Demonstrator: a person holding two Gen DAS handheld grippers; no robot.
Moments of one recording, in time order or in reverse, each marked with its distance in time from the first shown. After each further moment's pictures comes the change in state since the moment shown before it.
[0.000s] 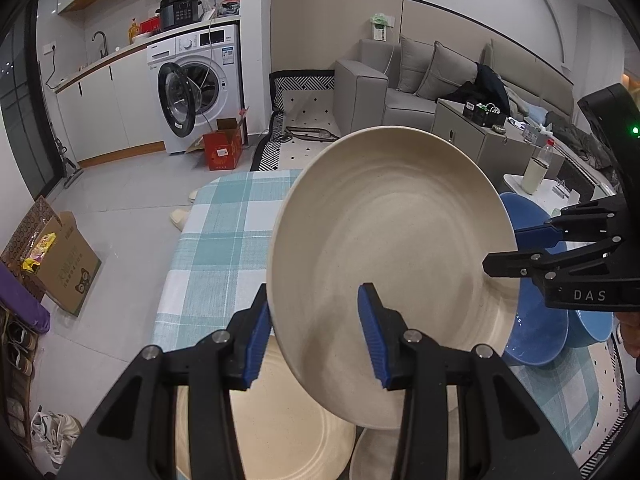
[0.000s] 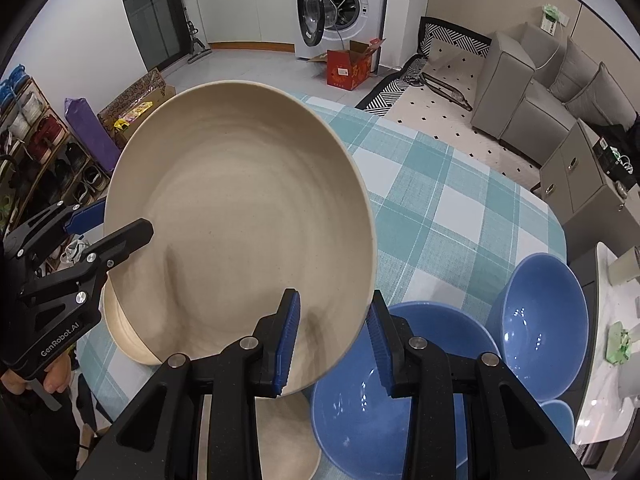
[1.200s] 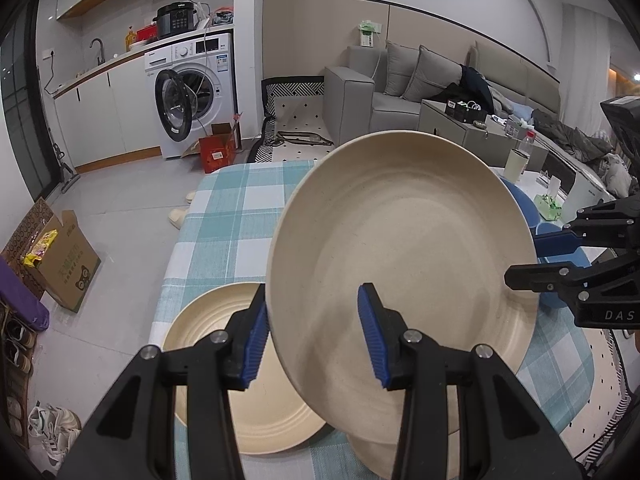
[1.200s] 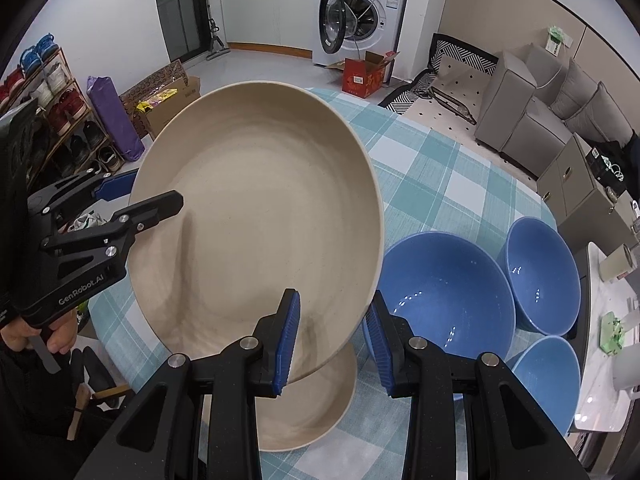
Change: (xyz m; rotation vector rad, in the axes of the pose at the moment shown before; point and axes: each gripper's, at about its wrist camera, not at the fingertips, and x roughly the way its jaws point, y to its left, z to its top) left arm -0.050 -0.010 -0.053 0.025 -0.026 -0.028; right arm -0.053 0.050 -0.085 -0.064 -0.045 -0.007
